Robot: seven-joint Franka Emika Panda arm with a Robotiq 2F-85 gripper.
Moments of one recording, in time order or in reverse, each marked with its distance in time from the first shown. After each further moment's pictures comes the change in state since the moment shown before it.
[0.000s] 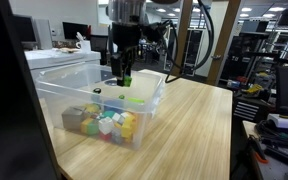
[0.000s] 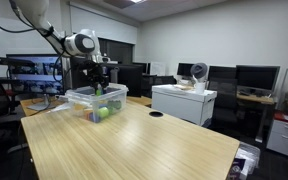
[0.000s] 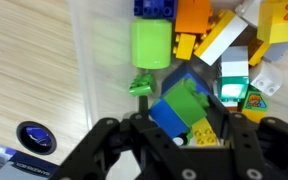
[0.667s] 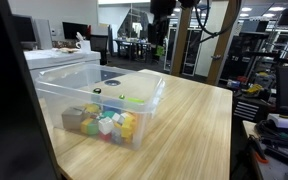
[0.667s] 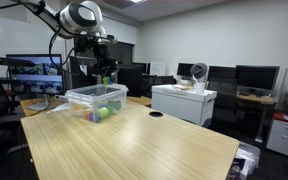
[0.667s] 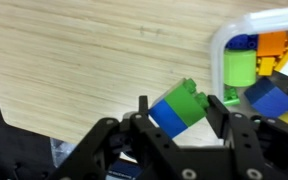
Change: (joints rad) arm -0.151 -0.252 -0.045 -0.086 -0.094 -0.156 0.027
